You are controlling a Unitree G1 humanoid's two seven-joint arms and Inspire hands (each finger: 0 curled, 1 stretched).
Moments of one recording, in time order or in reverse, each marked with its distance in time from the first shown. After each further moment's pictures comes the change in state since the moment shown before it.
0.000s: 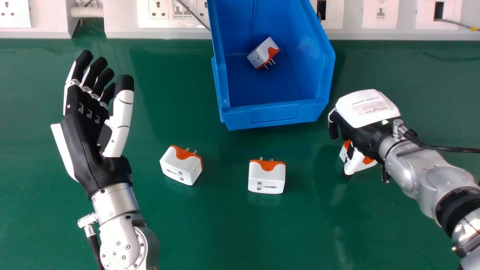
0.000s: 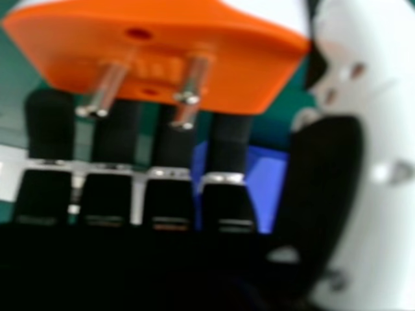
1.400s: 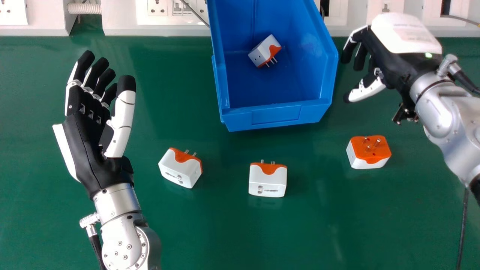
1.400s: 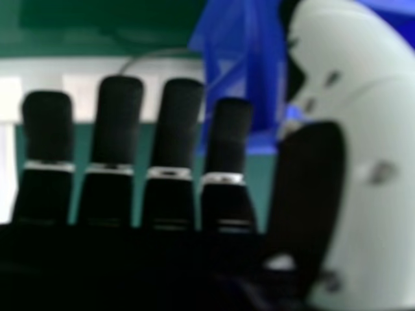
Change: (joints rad) left arm -0.007 -0.001 -0.001 0.020 0.000 -0.013 0.002; right arm 0.036 -0.140 -0.292 -0.408 0.191 0.039 0.202
